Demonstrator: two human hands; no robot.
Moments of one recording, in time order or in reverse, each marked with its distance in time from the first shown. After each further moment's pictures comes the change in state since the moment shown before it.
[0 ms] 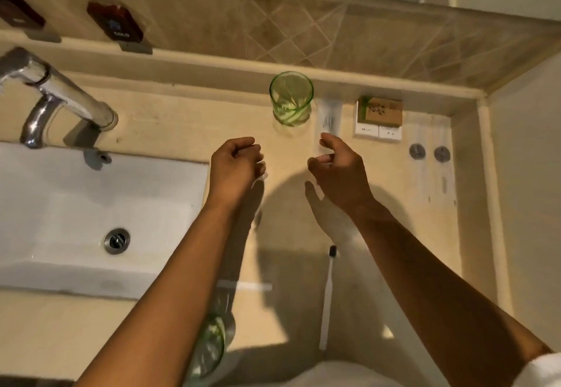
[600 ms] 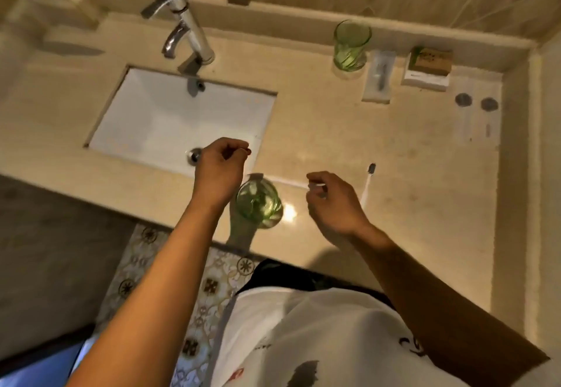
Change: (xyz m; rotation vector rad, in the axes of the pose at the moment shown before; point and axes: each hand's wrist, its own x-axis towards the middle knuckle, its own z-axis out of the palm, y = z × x) left_hand -0.195 -0.066 -0.167 0.360 0.210 0.273; right_hand -0.235 0.039 0.067 0.067 -0.324 -0.106
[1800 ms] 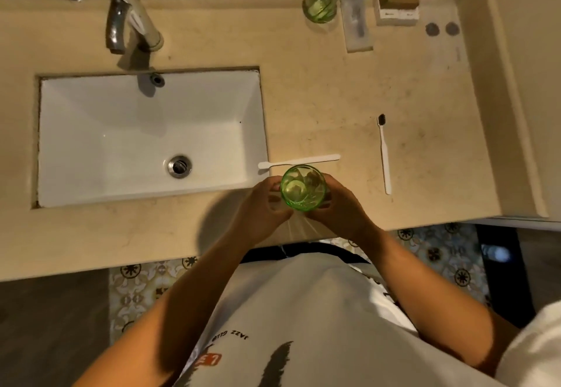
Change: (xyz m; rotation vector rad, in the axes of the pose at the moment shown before) left_hand 0.058 -0.108 -0.038 0.270 -0.821 0.155; right_hand -0.011 -0.022 0.125 -0.033 0.244 0.007
